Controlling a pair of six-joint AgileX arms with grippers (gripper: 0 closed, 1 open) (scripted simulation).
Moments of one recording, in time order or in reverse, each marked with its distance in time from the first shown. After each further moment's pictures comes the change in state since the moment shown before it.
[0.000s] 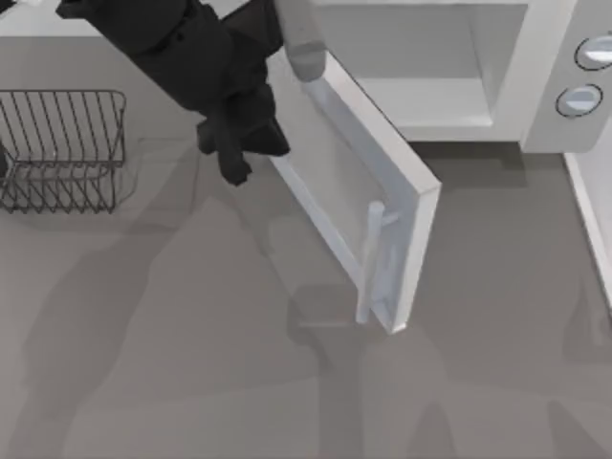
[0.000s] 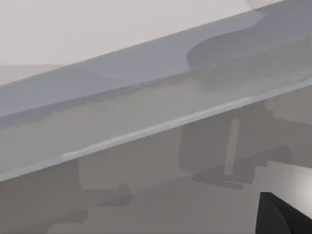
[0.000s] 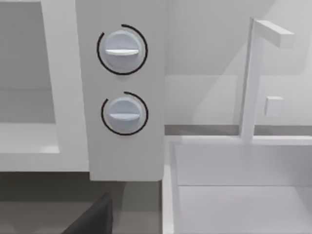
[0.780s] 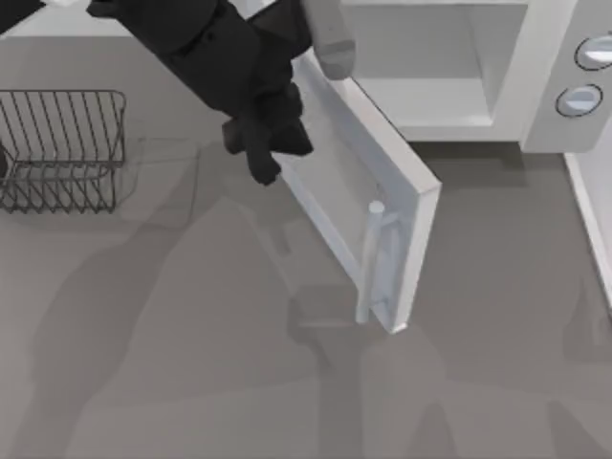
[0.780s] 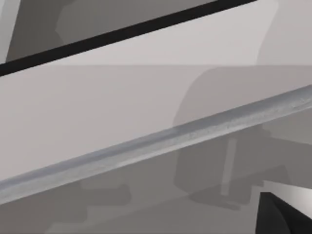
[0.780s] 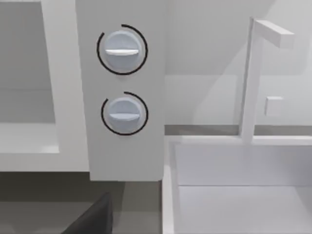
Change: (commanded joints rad) left arm -0.042 0.028 0.035 0.012 -0.015 -0.048; right arm 0.000 0.000 0.000 0.000 0.000 0.000
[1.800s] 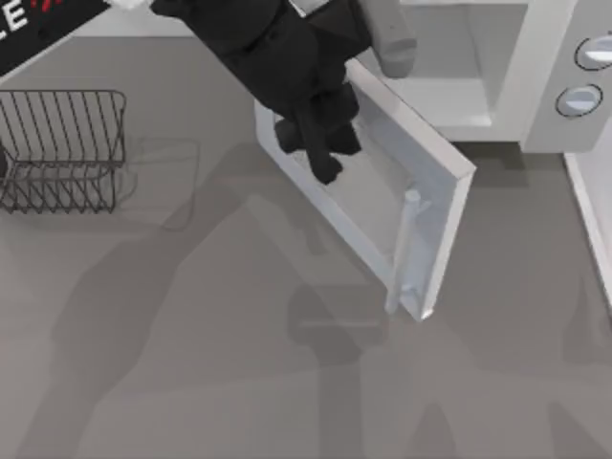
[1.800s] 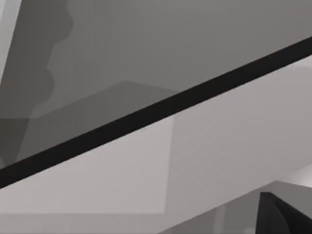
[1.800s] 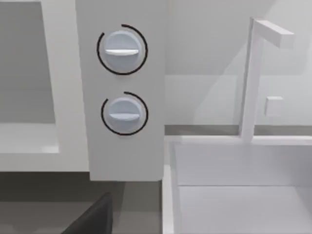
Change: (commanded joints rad) left arm -0.087 0.071 0.093 0.012 -0.029 -0.089; right arm 0.000 0.000 0.000 0.000 0.000 0.000
